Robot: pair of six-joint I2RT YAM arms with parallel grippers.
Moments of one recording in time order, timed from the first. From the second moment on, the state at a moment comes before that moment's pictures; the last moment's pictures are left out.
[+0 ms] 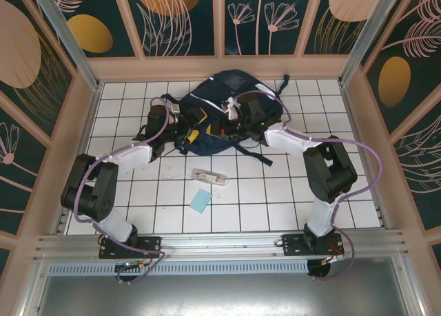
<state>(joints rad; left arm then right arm) -0.35 1.65 0.89 0.31 0.53 -1.25 0.58 1.82 1.24 -0.03 -0.71 0.75</state>
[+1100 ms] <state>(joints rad) -0.40 1.80 1.04 0.21 0.56 -1.15 0.34 1.66 1.10 -0.37 -0.40 0.43</state>
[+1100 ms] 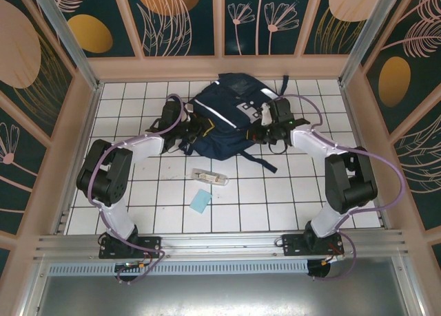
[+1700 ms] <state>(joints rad) -0.39 1.80 1.04 0.18 0.58 -1.12 0.28 1.69 1.18 -0.45 -0.35 0.36</state>
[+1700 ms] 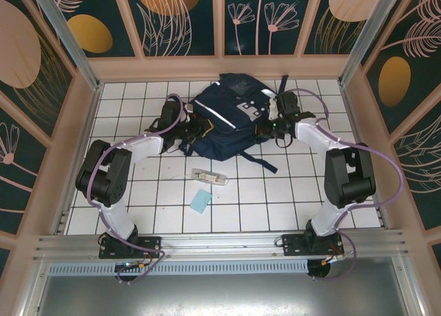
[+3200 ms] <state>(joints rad) -0.33 1.80 0.93 0.16 0.48 -0.93 0.39 1.75 1.10 -0.17 -0.55 0.20</state>
